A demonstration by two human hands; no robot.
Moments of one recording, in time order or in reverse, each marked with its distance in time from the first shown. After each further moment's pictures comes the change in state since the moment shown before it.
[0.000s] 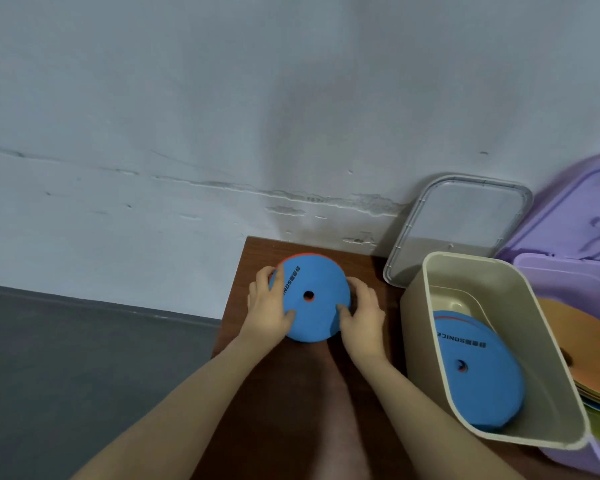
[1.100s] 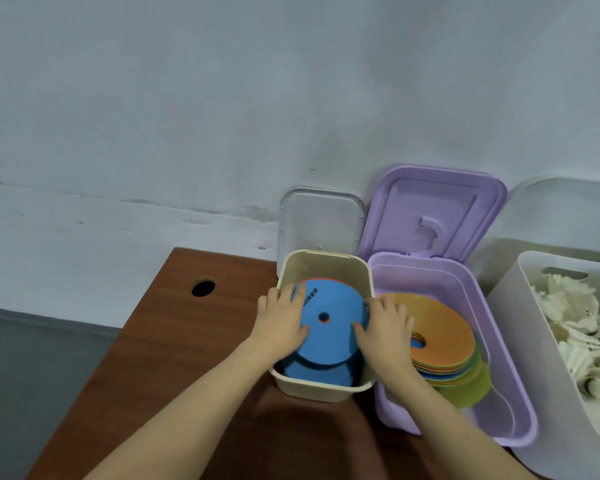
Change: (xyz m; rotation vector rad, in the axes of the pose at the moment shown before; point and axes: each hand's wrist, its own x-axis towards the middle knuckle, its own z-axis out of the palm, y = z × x) left_hand -0.071 0.239 0.080 0.401 -0.018 0.178; right_hand -0.021 0.109 -0.251 -0.588 0.051 -0.164
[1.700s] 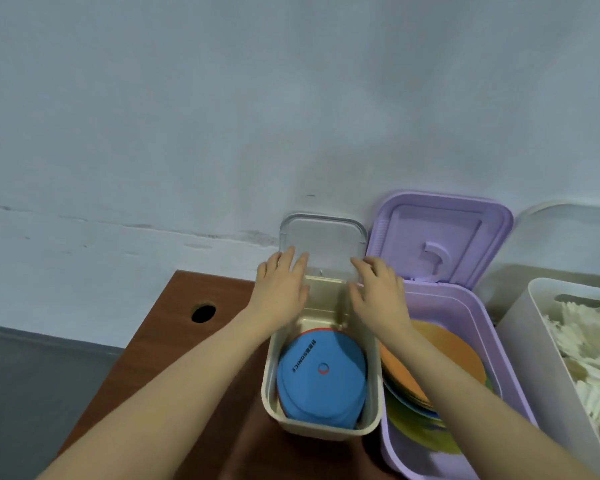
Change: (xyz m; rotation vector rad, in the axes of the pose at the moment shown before) left_hand 0.066 -0.009 -0.056 0.076 0.191 0.023; right_hand 0.084 -0.023 -0.033 0.136 0.148 -0.281
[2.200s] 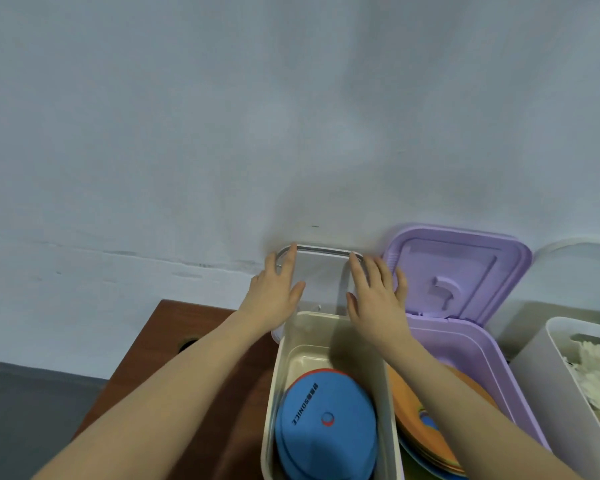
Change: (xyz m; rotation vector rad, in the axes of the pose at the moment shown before) left_hand 0.062 -0.039 0.002 -0.282 0.032 -0.040; right_hand 0.057 0.001 0.023 -0.317 0.134 -0.069
